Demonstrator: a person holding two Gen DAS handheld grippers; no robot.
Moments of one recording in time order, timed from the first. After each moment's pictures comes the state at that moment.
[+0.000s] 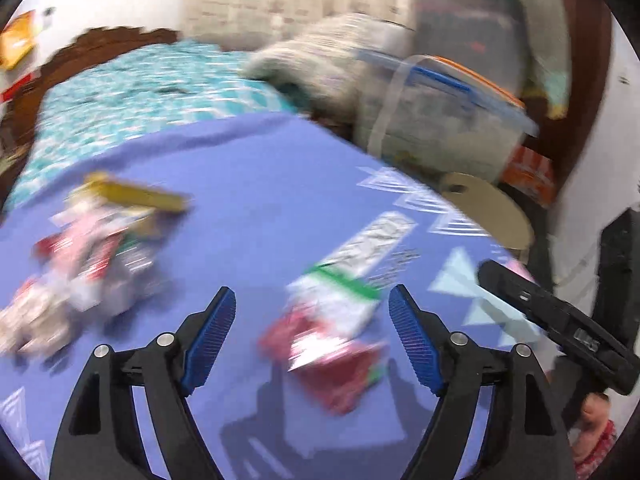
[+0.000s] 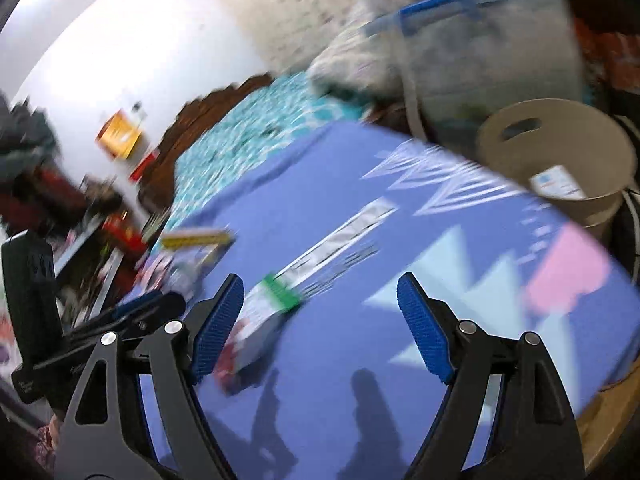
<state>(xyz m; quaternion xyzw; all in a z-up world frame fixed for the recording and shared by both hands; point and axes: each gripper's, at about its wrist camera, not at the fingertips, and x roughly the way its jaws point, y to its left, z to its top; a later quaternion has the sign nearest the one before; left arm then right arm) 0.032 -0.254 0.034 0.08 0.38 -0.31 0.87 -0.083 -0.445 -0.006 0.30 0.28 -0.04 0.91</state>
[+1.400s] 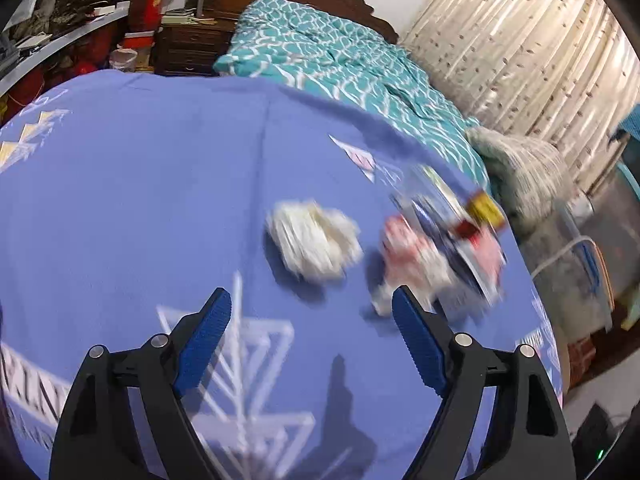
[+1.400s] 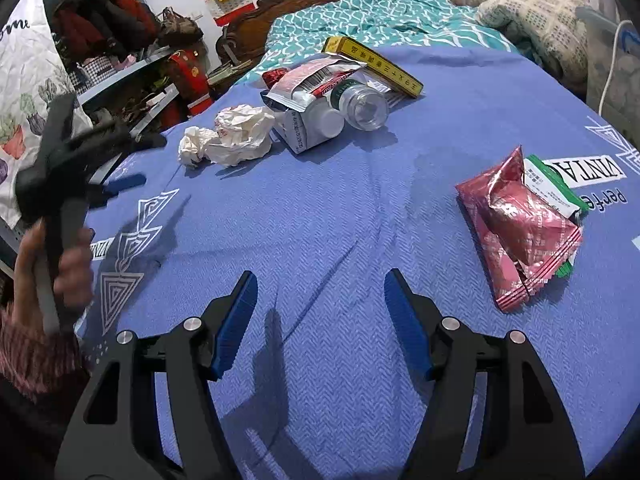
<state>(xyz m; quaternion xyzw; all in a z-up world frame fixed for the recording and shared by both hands) 0.100 0.060 0.014 -0.17 0.43 -0.08 0.89 -0.031 -0.242 -0.032 0.11 0.42 0.12 0.89</state>
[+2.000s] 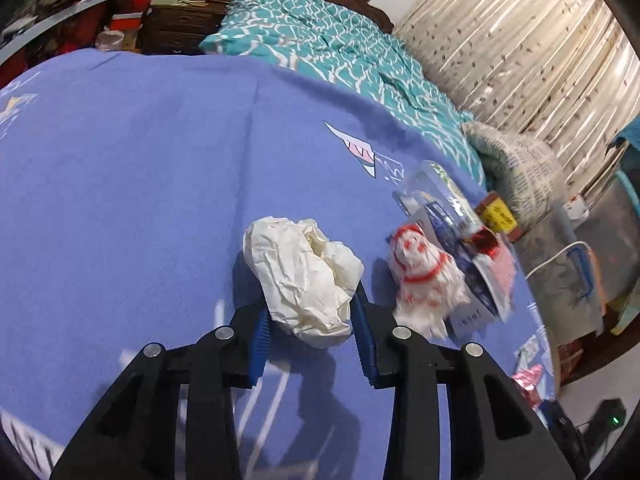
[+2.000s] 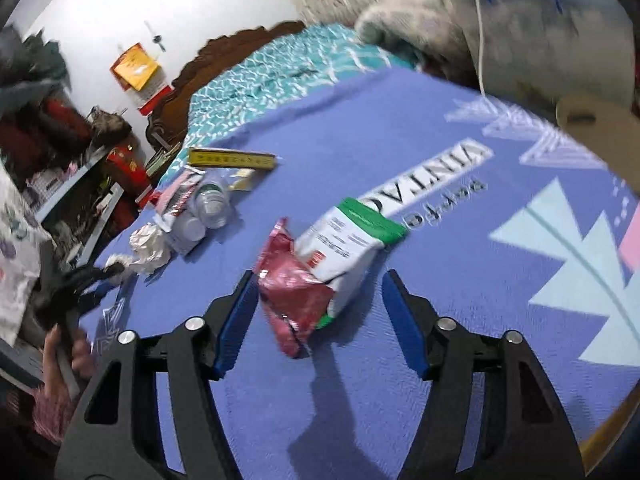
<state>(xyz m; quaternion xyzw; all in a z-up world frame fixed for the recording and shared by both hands) 0.119 0.065 -0.009 -0.20 0.44 -0.11 0.87 -0.046 -0.375 -0.019 0.25 0.36 -0.01 0.90</state>
